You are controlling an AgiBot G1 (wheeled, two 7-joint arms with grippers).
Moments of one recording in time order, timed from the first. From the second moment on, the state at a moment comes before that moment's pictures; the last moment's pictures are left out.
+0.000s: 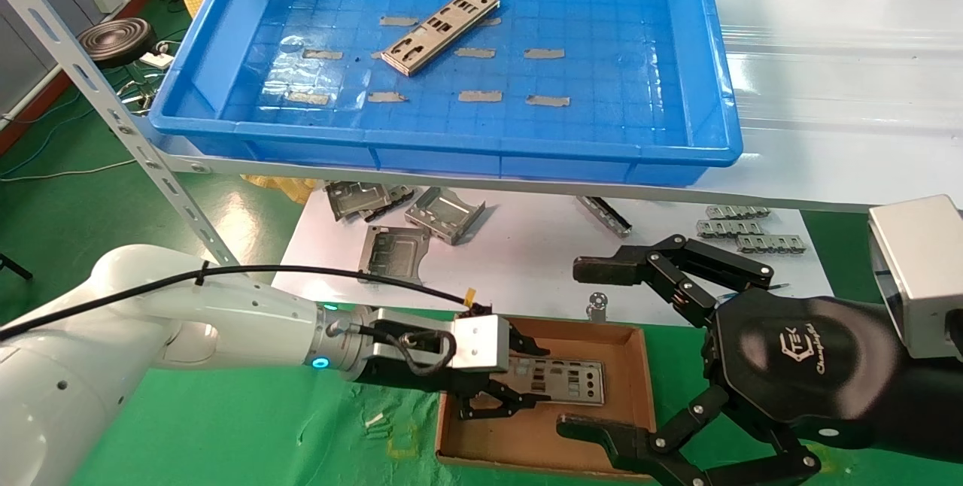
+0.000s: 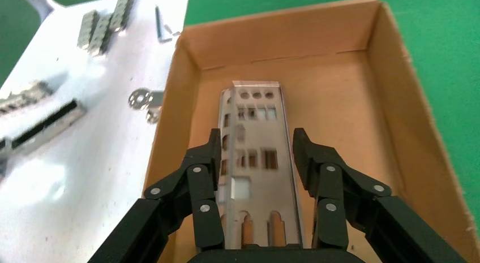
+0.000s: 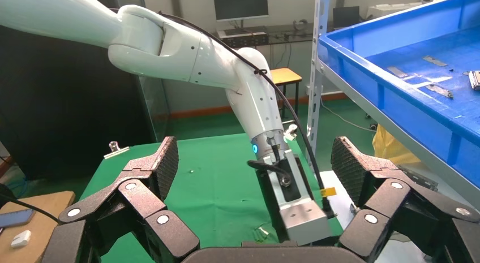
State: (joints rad) left arm -1.53 1.35 0.97 -0.32 1.11 1.23 0.52; right arm 1.10 -0.57 -0.39 1.25 -0.65 -1.45 0.12
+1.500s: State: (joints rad) left arm -1.44 1.14 0.77 -0.48 0.89 1.49 0.27; right arm 1.10 -0.57 -0.39 1.25 -0.65 -1.45 0.12
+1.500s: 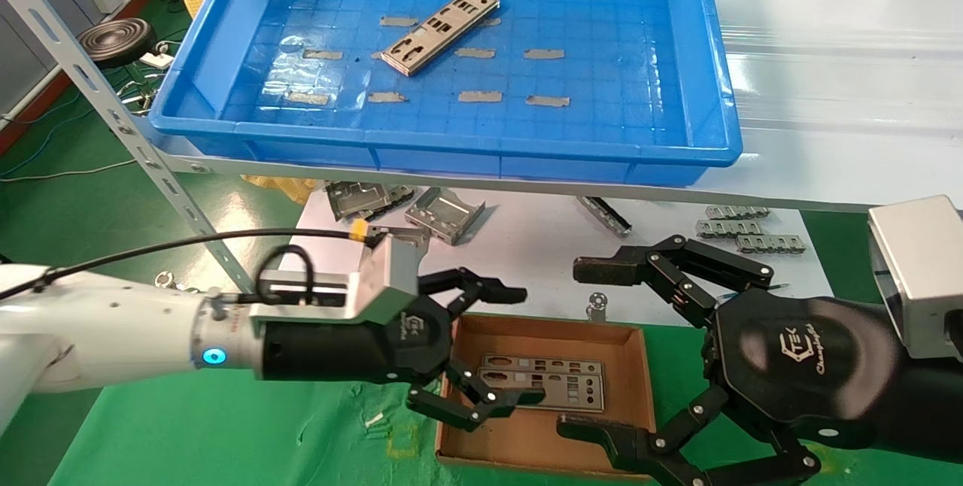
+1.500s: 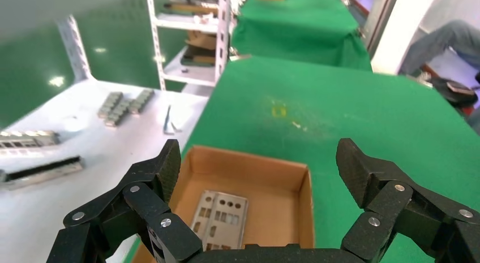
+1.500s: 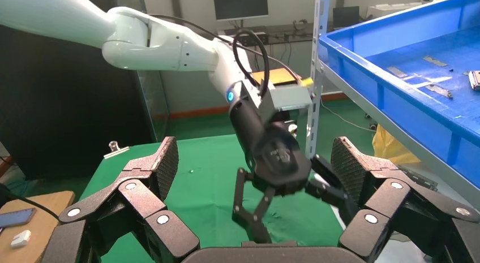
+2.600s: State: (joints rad) left arm -1.18 0.76 0.42 -1.05 0.78 1.49 -0.06; right arm 1.10 -0.57 -0.39 1.25 -0.65 -1.45 0.12
